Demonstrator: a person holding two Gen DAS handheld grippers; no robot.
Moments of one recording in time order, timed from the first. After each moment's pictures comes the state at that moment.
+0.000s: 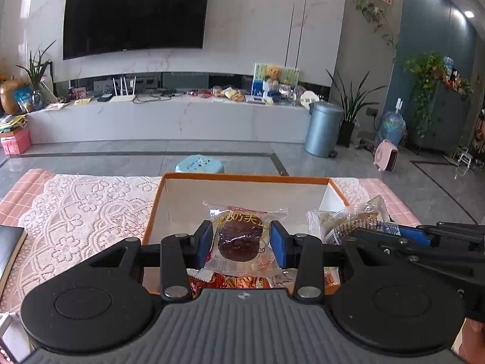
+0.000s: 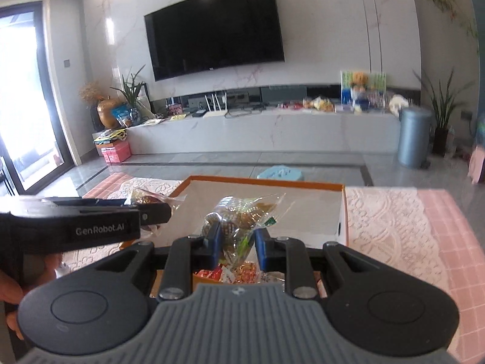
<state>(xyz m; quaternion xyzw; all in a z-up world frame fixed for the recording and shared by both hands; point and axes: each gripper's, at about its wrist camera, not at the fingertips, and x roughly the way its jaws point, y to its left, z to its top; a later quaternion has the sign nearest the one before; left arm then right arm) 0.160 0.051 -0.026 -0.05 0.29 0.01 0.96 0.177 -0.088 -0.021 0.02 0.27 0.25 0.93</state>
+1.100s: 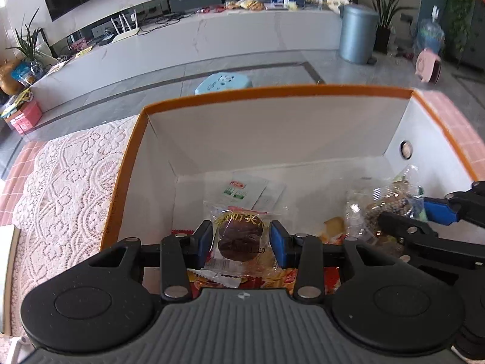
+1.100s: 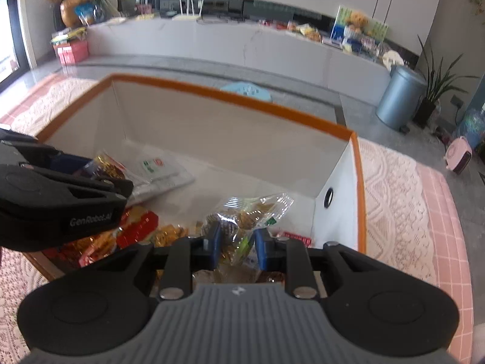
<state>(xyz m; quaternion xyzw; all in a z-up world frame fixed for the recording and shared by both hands) 0.260 0.053 -0.101 0.03 0.47 0.06 0.88 0.307 -0.024 -0.109 -0.14 0.42 0.18 0.88</state>
